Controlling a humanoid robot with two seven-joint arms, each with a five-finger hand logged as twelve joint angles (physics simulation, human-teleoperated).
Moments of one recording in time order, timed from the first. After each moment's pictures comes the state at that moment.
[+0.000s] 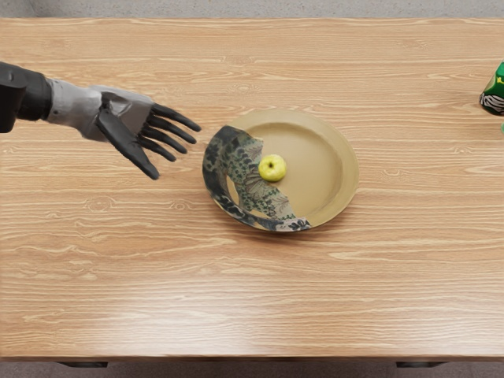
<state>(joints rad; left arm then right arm) -1.51 0.82 0.12 -1.27 -0.12 -0.59 0.41 -0.08 0.00 0.28 0.18 -0.27 -0.07 -0.01</state>
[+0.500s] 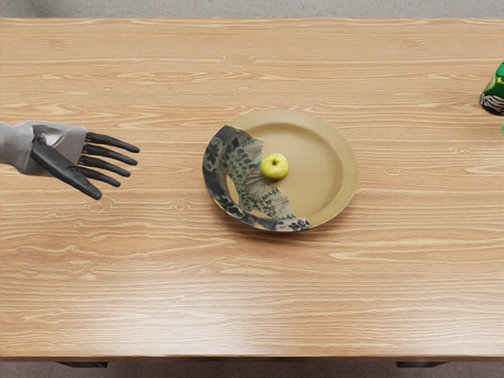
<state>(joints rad) -1.36 1.02 0.09 -1.29 -0.15 -0.61 0.41 -0.08 0.00 0.28 0.18 -0.27 -0.07 -0.01</state>
